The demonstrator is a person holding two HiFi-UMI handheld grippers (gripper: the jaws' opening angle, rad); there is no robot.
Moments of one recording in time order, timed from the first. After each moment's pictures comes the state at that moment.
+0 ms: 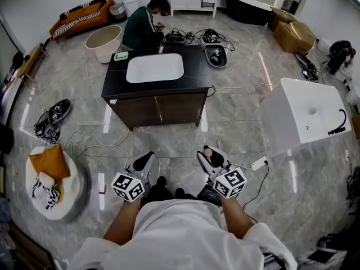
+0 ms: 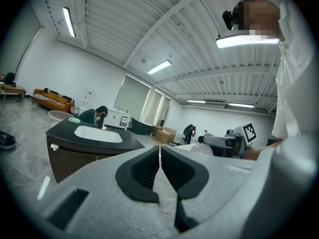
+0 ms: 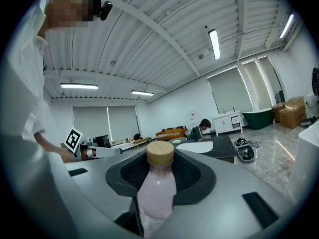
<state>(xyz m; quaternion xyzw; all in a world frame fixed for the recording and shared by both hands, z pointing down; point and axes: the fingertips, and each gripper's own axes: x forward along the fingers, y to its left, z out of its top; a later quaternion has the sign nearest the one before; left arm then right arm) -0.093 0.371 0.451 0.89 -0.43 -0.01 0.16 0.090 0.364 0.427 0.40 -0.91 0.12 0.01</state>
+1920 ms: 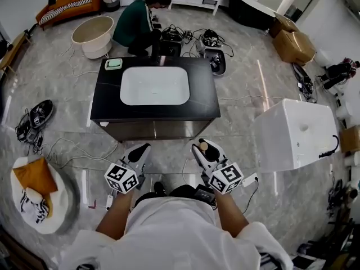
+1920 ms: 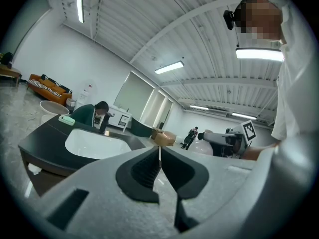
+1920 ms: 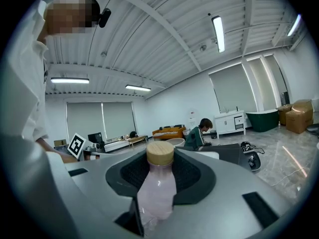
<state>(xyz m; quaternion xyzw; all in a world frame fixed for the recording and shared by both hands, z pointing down) -0.179 0.084 0.470 0.89 -0.40 -0.04 0.20 -0.009 0.081 0.418 0.40 -0.91 0.12 0.03</state>
